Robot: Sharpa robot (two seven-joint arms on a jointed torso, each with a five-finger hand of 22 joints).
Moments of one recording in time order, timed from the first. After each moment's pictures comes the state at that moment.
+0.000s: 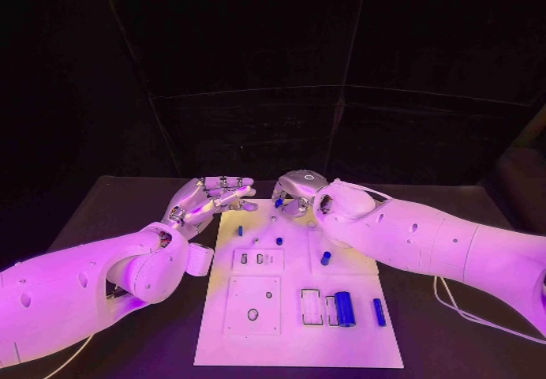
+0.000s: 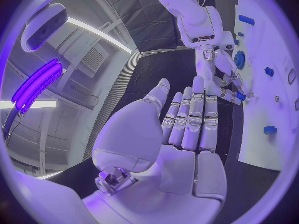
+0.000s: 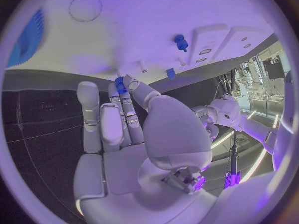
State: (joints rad) left arm 1.20 -0.90 -0.06 1.63 -0.07 -0.27 0.57; left_hand 1.35 0.07 0.09 -0.03 0.05 0.89 0.23 0.12 0.07 1.00 0.17 0.18 0.07 1.13 0.11 0.29 0.25 0.17 0.88 0.23 0.35 0.14; right arm 1.27 -0.39 -0.06 1.08 -1.65 -0.35 -0.07; right_hand 1.27 0.01 0.46 -0.27 0.12 1.09 0.15 0.09 0.07 1.18 0.09 0.16 0.07 1.47 -0.01 1.32 1.08 0.17 1.16 0.09 1.15 0.74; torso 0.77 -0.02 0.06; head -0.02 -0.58
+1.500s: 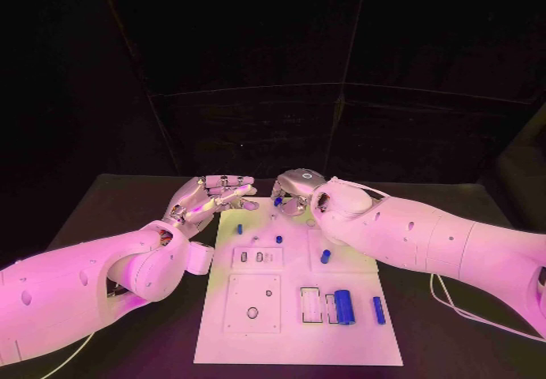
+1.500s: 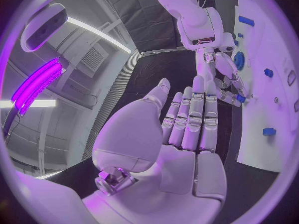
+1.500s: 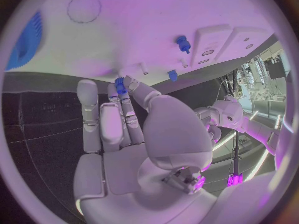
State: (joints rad) left arm 1.20 -0.90 -0.06 1.63 -0.07 -0.27 0.56; left_hand 1.35 0.07 0.09 -0.03 0.05 0.89 0.23 0.12 0.07 1.00 0.17 0.18 0.07 1.13 0.11 0.29 0.25 0.17 0.88 0.23 0.35 0.14; right arm 1.27 -0.38 -0.06 1.07 -1.65 -0.33 -0.10; right_hand 1.27 -0.01 0.48 -0.25 0.12 1.07 0.16 0.07 0.07 1.15 0.09 0.14 0.06 1.47 -0.01 1.31 1.05 0.17 1.13 0.11 1.14 0.71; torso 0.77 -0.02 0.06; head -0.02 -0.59
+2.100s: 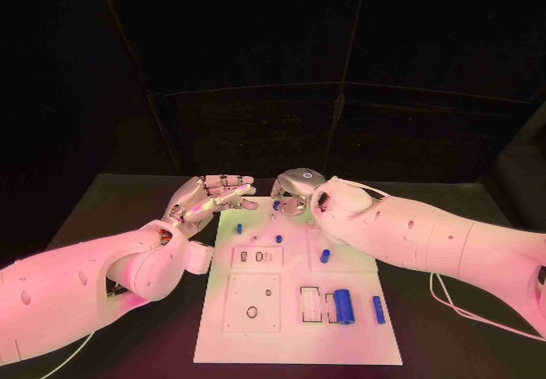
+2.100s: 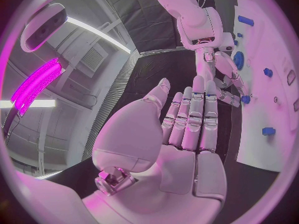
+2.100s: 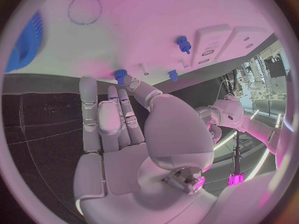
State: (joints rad) left arm 1.20 -0.89 -0.06 1.63 -0.07 -0.27 0.55; left_hand 1.35 0.07 0.09 -0.03 0.05 0.89 0.23 0.12 0.07 1.00 0.17 0.18 0.07 1.13 0.11 0.29 0.25 0.17 0.89 0.22 0.35 0.14; right arm 1.27 -0.38 -0.06 1.06 -1.64 -0.33 -0.10; right_hand 1.24 -0.06 0.49 -0.23 0.12 0.99 0.17 0.06 0.06 1.06 0.12 0.09 0.06 1.46 0.02 1.26 0.95 0.17 1.07 0.12 1.08 0.61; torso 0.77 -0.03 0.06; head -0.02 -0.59
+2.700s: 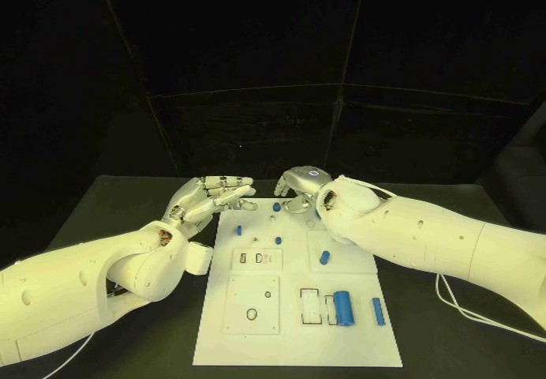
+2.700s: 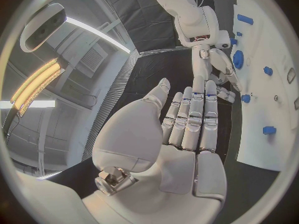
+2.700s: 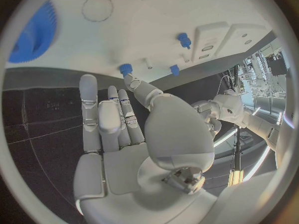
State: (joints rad) left arm 1.21 -0.89 -0.06 1.62 -0.07 -0.27 0.55; left_hand 1.35 0.07 0.09 -0.03 0.05 0.89 0.23 0.12 0.07 1.00 0.17 0.18 0.07 1.13 0.11 0.29 0.25 0.17 0.89 0.22 0.35 0.14; right arm 1.27 -0.42 -0.03 1.10 -1.63 -0.35 -0.09; right_hand 1.24 -0.07 0.48 -0.22 0.12 0.99 0.18 0.06 0.07 1.05 0.12 0.09 0.06 1.46 0.02 1.25 0.94 0.17 1.07 0.12 1.07 0.59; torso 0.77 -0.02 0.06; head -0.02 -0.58
